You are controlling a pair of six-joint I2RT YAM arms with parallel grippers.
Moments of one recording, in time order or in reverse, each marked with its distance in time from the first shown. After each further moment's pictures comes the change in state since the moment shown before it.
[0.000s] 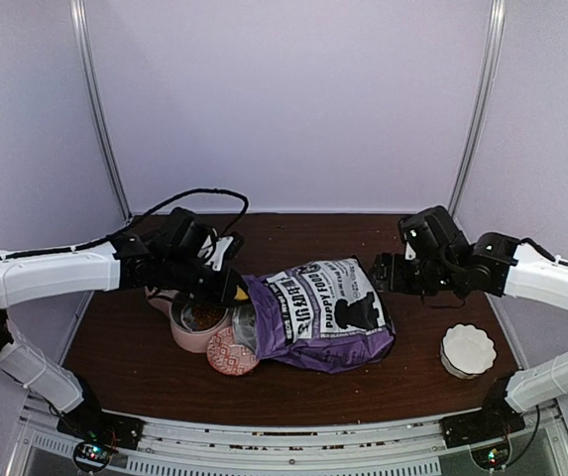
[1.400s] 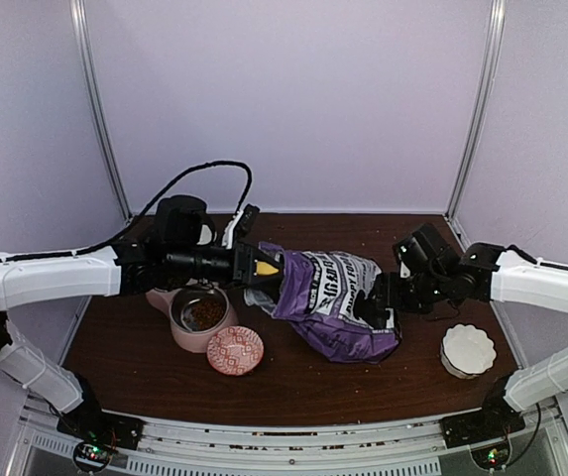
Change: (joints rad) left arm -0.036 -0.005 -0.021 0.431 0.243 -0.210; right arm -0.052 0.049 -0.121 0.021 -0.132 0.053
